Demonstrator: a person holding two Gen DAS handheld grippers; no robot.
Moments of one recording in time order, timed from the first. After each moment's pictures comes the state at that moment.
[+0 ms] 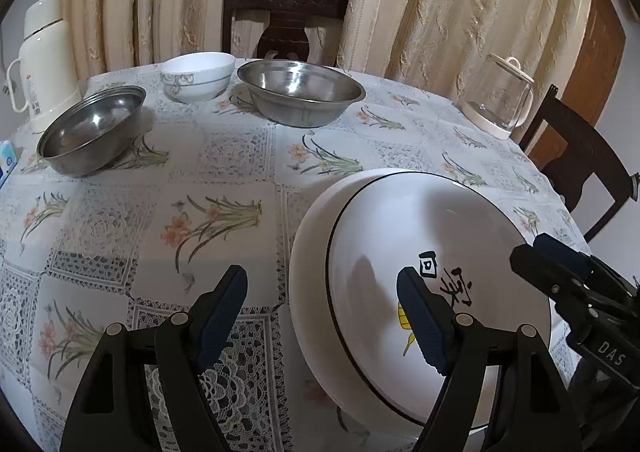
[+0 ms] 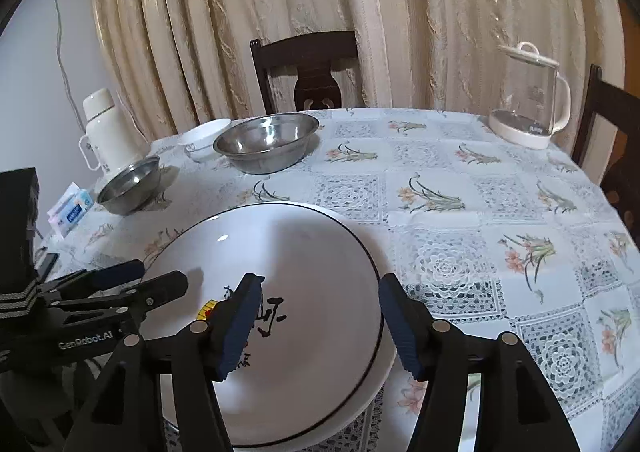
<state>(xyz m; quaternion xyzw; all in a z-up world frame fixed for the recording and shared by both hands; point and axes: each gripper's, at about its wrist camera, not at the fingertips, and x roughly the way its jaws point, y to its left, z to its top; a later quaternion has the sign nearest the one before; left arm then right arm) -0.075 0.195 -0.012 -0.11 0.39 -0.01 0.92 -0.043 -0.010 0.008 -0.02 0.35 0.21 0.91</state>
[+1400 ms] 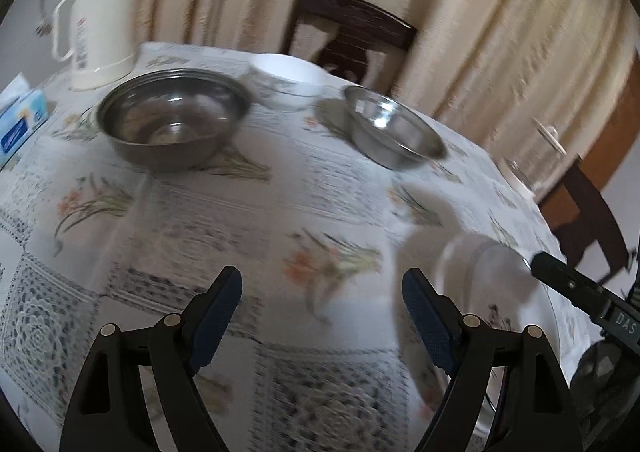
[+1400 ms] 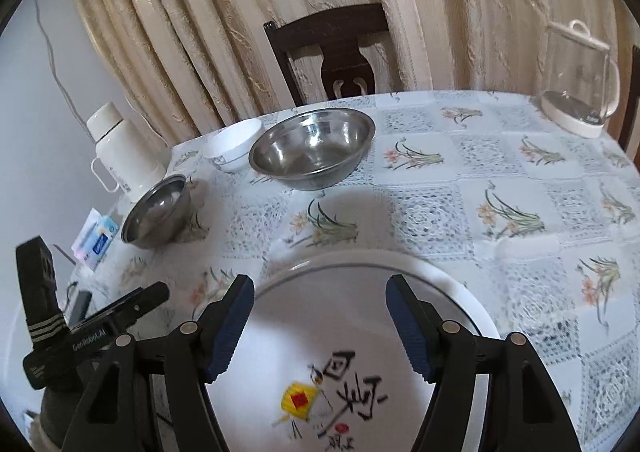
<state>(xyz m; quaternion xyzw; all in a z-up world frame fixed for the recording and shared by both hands) -0.079 0.310 -0.008 -0.21 0.37 0.03 0.90 0.009 0.054 0.029 0.04 0.41 0.25 0.87</state>
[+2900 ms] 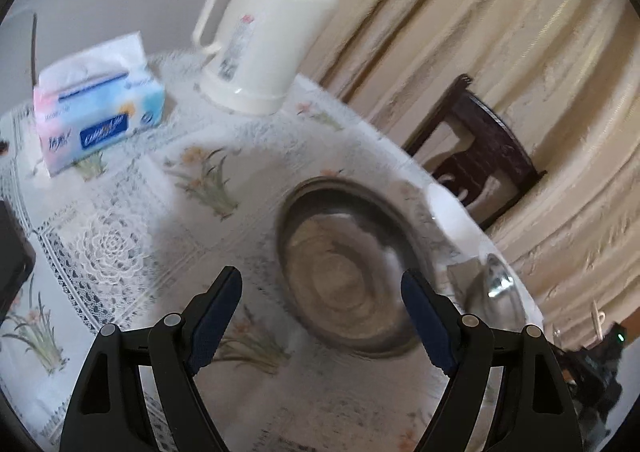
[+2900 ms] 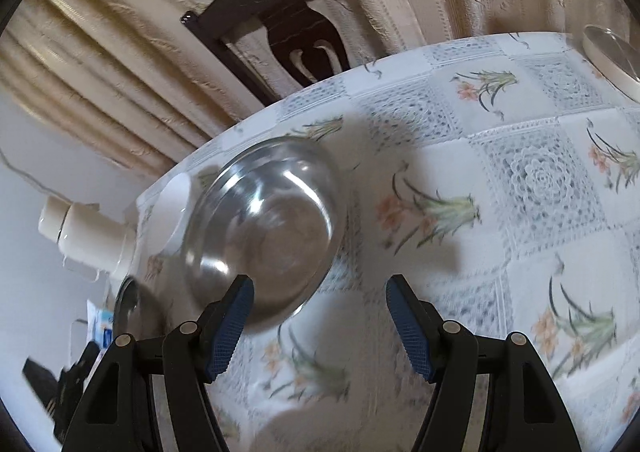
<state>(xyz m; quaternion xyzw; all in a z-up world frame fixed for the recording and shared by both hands) -0.054 0.458 -0.002 -0.36 0.28 0.19 0.87 0.188 0.076 0.001 0.14 0.52 0.23 0.81</state>
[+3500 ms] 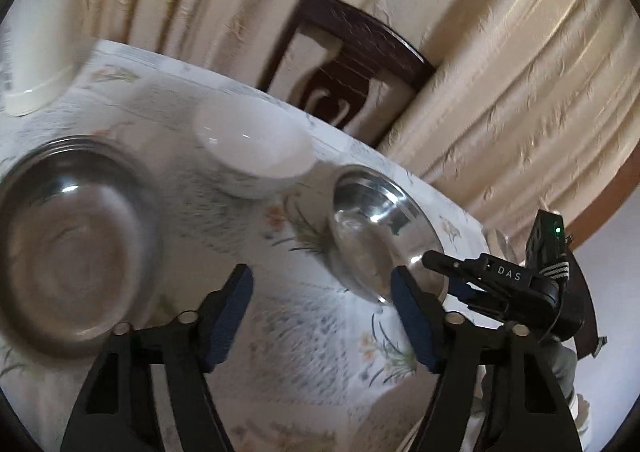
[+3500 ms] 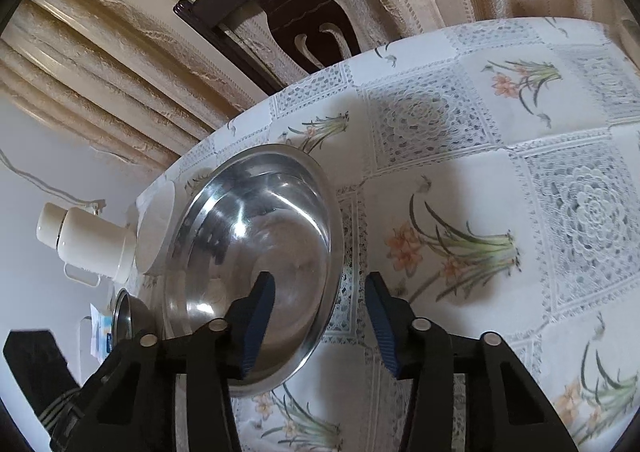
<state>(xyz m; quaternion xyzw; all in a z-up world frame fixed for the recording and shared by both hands) 0.077 0.341 0.002 -0.29 0.35 -0.01 0.89 0.227 0.090 -0.022 0.15 0.54 0.26 0.78</state>
